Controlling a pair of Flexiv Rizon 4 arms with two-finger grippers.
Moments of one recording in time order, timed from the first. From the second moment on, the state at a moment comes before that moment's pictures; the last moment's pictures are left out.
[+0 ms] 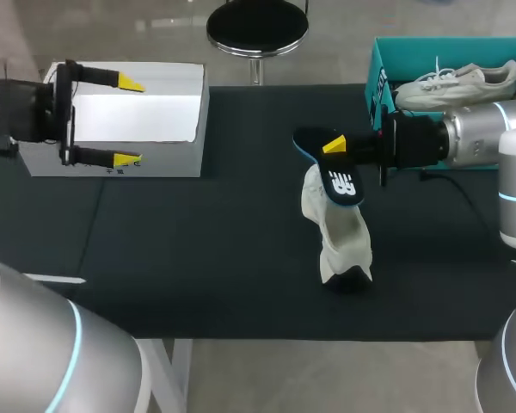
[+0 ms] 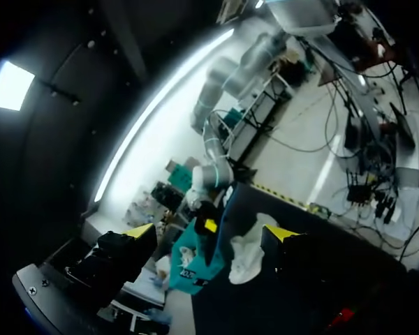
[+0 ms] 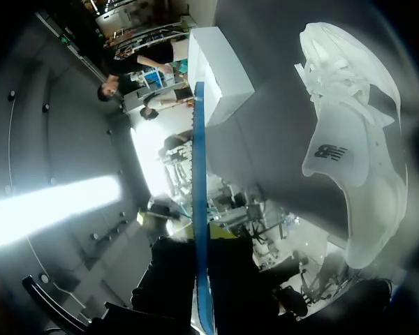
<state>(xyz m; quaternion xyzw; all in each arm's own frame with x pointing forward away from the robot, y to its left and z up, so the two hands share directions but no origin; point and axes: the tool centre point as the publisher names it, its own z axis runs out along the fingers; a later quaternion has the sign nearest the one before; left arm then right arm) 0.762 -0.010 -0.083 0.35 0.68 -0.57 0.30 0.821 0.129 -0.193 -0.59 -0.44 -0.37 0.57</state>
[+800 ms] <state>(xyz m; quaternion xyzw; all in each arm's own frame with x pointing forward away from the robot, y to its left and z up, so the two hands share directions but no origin) 0.772 -0.114 -0.120 0.40 0.61 -0.56 0.40 0.821 0.129 -0.193 -0.59 -0.44 -0.37 0.57</state>
